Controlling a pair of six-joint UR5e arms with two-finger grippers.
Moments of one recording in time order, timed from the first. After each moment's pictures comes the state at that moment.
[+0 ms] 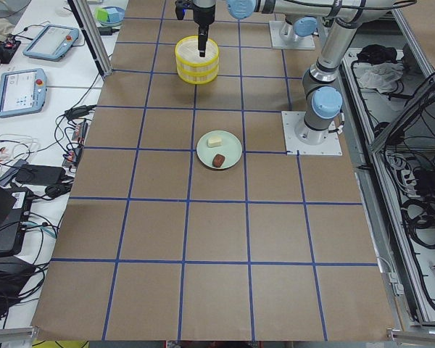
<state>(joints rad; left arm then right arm) -1.57 -1.56 -1.55 -1.56 1.59 0.06 1.62 -1.61 1.48 -1.41 -1.58 -0.01</state>
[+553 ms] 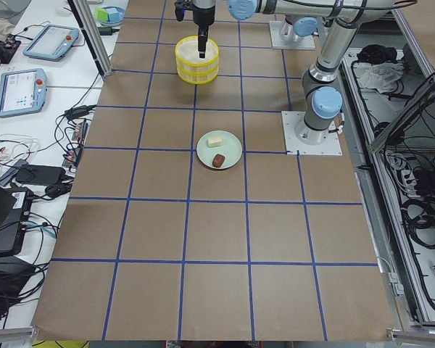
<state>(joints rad) -1.55 -1.55 -1.55 -1.56 1.59 0.06 1.62 -1.60 1.49 -1.41 -1.58 0.00</state>
